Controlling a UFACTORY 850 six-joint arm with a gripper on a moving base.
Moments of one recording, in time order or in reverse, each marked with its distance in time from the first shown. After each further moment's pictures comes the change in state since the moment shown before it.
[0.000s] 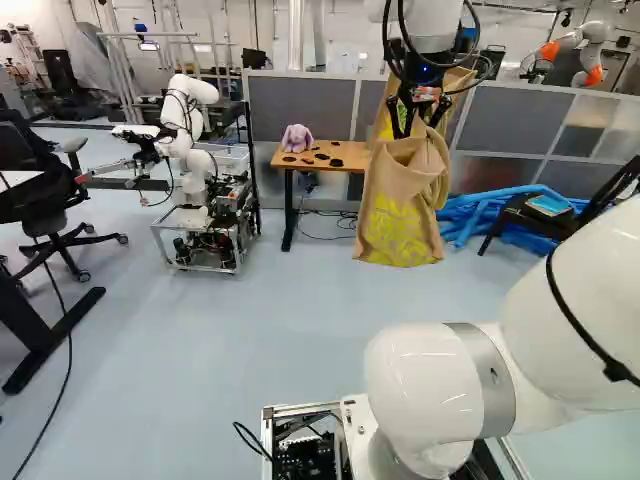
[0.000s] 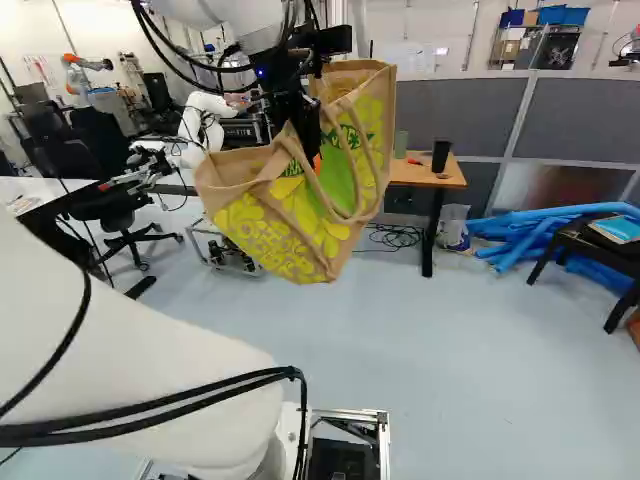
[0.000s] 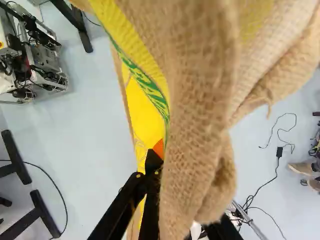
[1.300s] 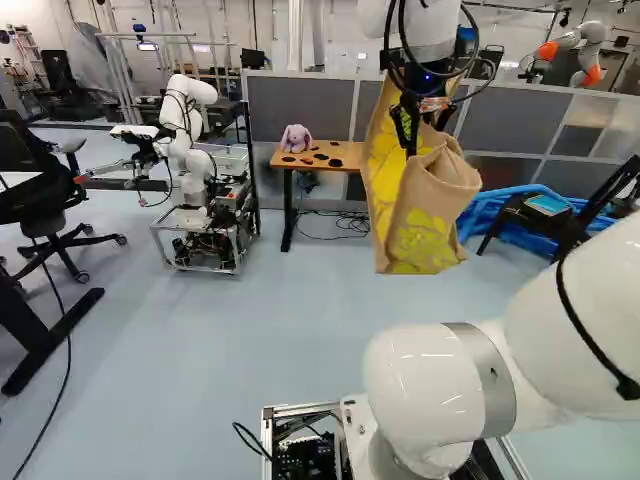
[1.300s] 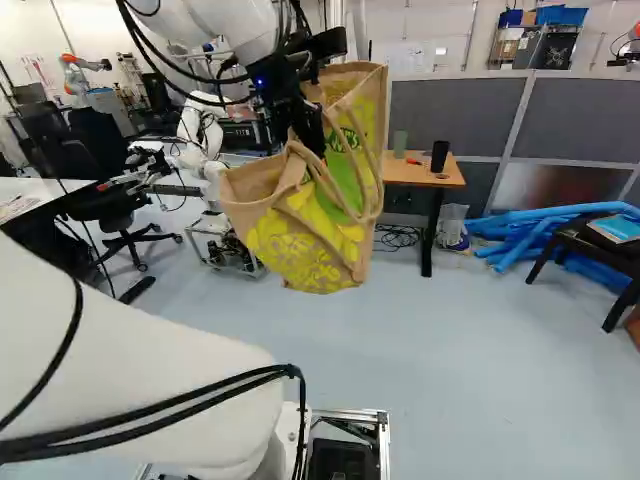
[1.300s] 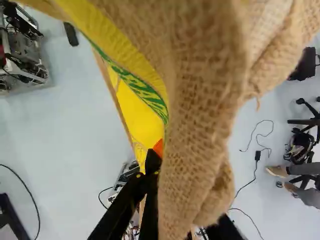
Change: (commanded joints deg) arm 1.6 2.5 2.8 -4.8 0.0 0.0
